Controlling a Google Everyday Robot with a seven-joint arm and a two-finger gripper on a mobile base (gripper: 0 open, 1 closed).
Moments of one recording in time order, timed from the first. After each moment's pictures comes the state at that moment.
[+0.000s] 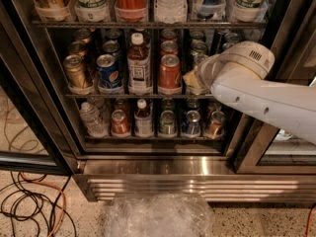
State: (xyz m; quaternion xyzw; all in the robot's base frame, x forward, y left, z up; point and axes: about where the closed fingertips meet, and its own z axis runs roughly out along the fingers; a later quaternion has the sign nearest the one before) arm 0.695 -0.147 0.841 -0.24 0.84 -0.09 0.48
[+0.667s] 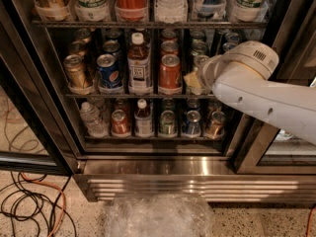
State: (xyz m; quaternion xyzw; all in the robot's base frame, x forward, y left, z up) arm 0.688 -0.151 0.843 -0.23 0.84 -0.08 0.48
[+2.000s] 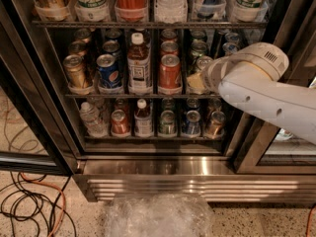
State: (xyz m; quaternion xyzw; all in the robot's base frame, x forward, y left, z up) arm 0.678 -0.161 0.844 -0.22 0.85 -0.07 0.48
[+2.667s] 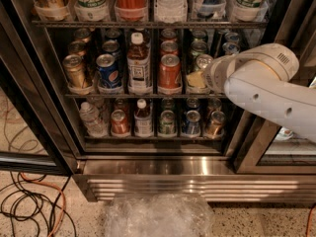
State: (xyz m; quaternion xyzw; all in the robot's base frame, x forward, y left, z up) arm 0.673 -0.152 0.857 -0.22 0.84 -0.04 0.50
